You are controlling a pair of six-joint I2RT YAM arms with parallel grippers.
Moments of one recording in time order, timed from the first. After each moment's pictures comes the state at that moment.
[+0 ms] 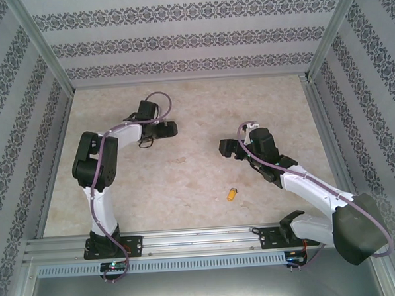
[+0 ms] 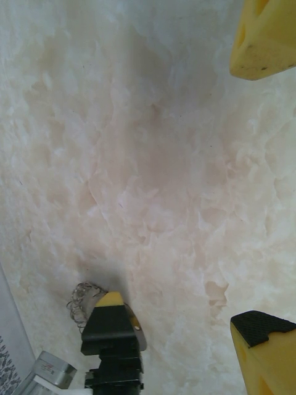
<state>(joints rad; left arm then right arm) -0.26 1.99 1.28 -0.27 0.16 -0.36 0.45 1.14 0.58 -0.01 -0.06 0.50</state>
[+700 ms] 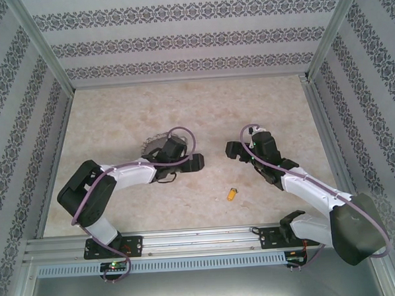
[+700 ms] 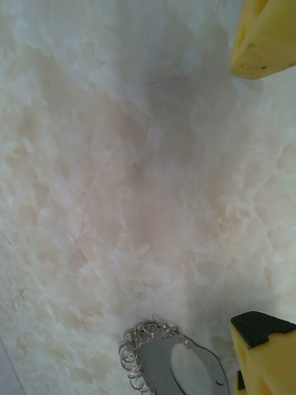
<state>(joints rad) -0.69 1.65 0.83 -0.04 0.03 -0.69 0.41 1.14 0.52 -0.01 0.01 0.52</state>
